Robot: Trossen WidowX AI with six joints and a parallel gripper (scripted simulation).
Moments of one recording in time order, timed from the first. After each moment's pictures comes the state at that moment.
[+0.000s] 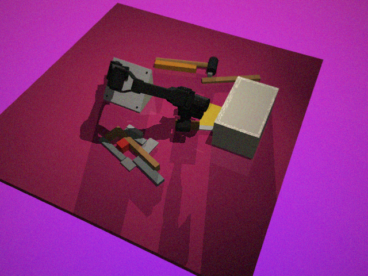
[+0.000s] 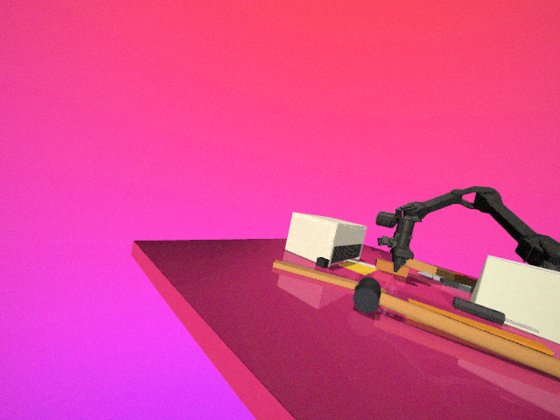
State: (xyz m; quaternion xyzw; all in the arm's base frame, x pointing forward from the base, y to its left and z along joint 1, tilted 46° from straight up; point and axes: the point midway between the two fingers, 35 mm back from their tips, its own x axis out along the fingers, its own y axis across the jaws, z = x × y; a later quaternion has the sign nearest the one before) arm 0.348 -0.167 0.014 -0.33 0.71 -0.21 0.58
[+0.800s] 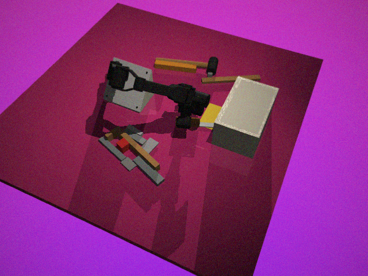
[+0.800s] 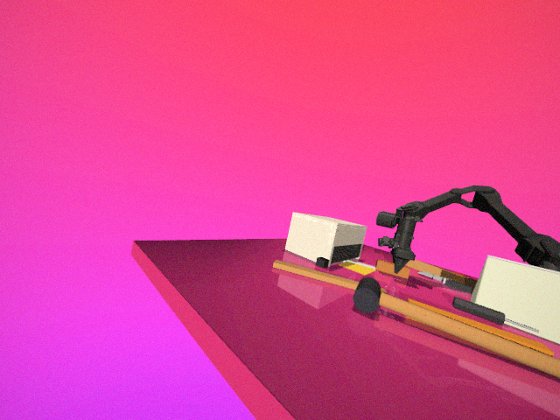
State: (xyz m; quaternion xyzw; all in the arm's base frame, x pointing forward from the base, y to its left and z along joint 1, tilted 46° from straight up) arm 0.343 -0.154 0.001 -0.33 0.71 -0.21 0.58
